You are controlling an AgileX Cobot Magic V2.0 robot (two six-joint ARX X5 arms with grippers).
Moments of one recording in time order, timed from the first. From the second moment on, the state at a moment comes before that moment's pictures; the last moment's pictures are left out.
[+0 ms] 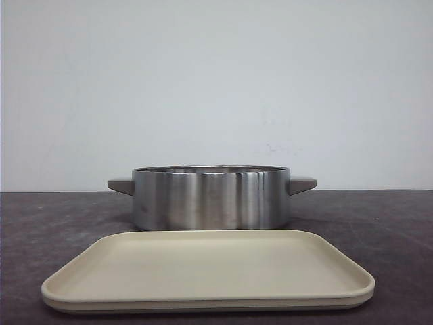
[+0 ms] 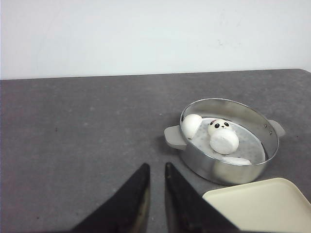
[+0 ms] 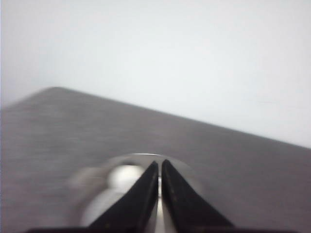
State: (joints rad) left arm -0.60 0.44 1.18 -1.04 -0.34 -0.18; right arm 0.58 0.85 0.92 -0.18 0.16 0.04
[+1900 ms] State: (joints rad) left arm -0.60 0.44 1.18 -1.04 -0.34 -0.18; right arm 0.11 0.00 0.02 -0.17 0.00 -0.05
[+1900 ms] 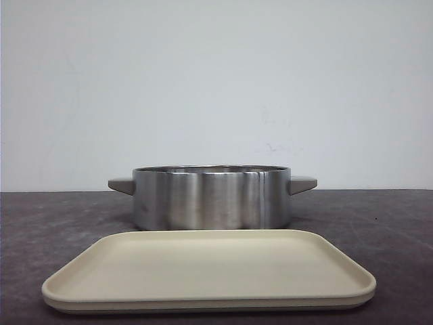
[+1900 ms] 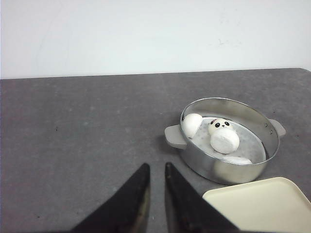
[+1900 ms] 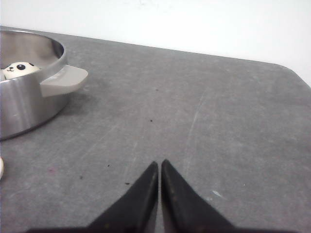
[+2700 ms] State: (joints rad) left arm -0.40 0.33 1.05 -0.89 -0.37 -0.06; right arm 0.11 0.00 0.02 -0.17 0.00 -0.05
